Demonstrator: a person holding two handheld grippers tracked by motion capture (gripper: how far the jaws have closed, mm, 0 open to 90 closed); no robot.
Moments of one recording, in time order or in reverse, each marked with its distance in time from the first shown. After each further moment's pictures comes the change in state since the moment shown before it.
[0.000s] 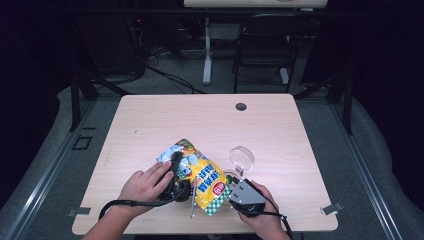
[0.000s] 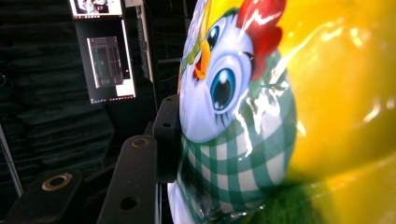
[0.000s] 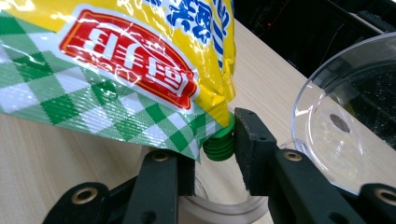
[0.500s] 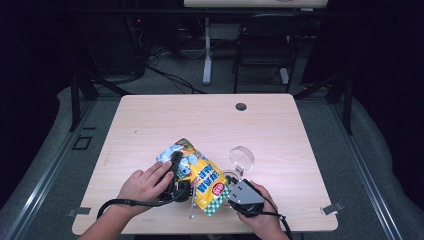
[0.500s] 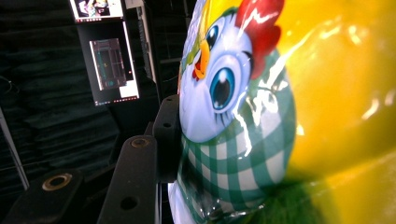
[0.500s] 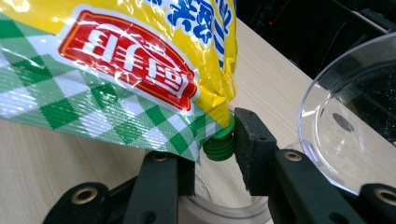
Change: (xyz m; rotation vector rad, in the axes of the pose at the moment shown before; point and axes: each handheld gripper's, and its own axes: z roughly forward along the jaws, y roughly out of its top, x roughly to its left) left arm 0.001 0.000 -0.001 0.007 -0.001 0.033; right arm 0.001 0.000 0.002 0.005 0.005 0.005
